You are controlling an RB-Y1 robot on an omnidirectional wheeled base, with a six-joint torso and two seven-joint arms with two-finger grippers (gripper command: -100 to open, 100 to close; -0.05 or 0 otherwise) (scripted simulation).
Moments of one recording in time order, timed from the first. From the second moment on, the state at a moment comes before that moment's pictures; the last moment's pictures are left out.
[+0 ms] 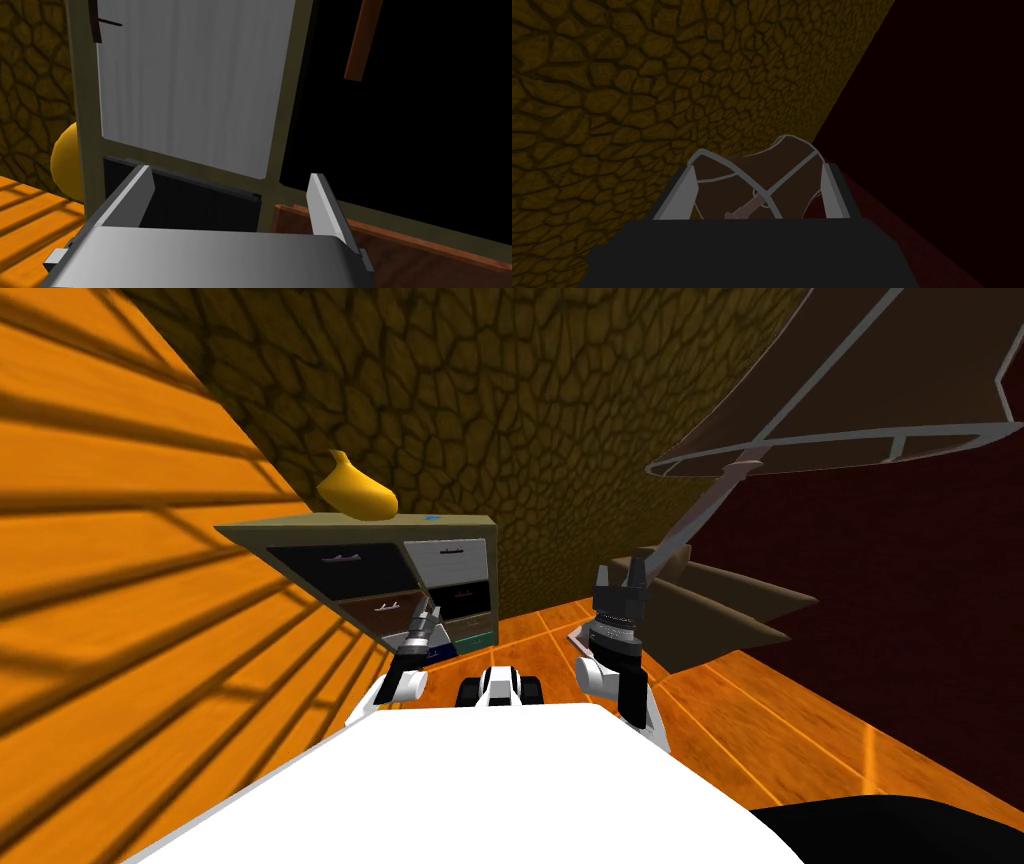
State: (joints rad) left arm 0.32 0.17 0.02 -1.63 0.05 -0.55 0.15; right arm 0.46 0.05 -0.03 -2.39 0.05 -0.49 -0.12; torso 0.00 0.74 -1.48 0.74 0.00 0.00
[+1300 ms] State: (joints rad) left arm 0.25 -0.03 0.05 -1.42 0.08 -0.56 0.15; right arm 0.46 0.05 -0.03 -2.39 0.05 -0.49 -0.12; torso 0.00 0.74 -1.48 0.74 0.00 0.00
